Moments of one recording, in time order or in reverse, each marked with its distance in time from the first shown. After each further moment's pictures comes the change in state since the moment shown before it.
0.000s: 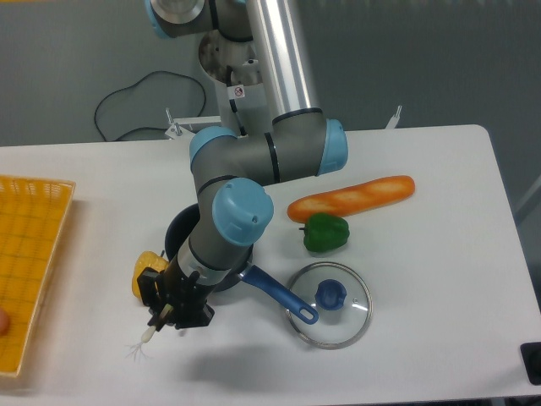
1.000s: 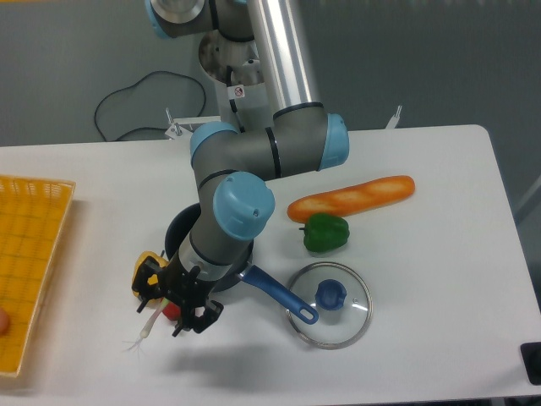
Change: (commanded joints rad) arm 0.006 0.032 -0.002 0.000 0.090 0.015
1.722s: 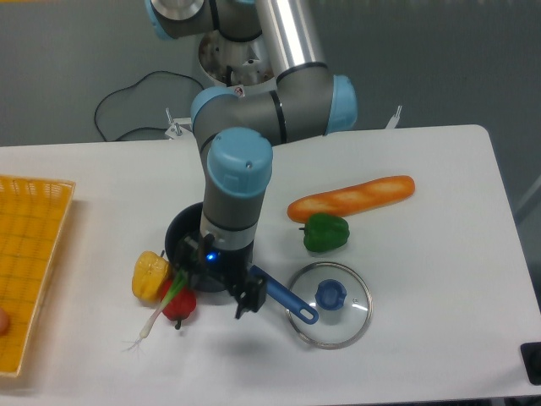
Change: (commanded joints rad) arm 0.051 0.127 -0.061 -0.025 0.365 0.247
